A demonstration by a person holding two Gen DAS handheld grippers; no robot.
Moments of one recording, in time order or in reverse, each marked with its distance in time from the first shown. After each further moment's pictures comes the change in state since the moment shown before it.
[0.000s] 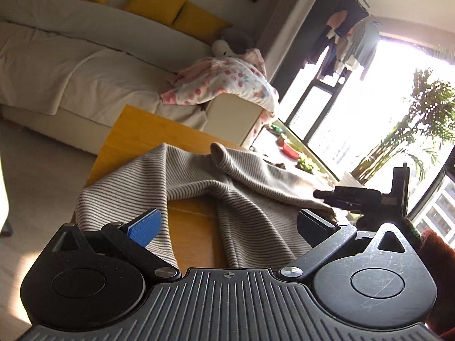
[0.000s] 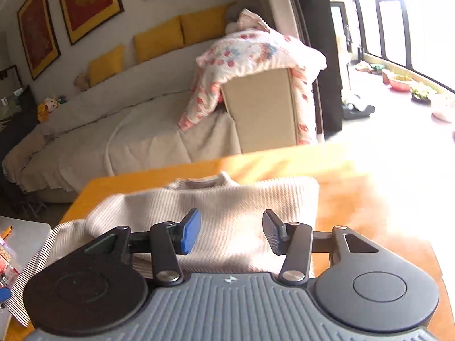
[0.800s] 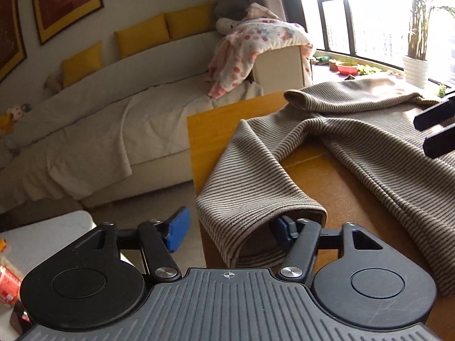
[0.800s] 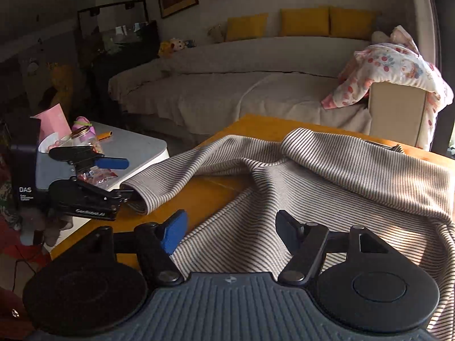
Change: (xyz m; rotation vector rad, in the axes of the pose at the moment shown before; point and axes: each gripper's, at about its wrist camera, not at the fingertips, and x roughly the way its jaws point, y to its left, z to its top) left arm 0.004 0.019 -0.013 0.494 0.127 0.344; right arm -0.093 0.147 -0.098 -0.422 0.061 0.457
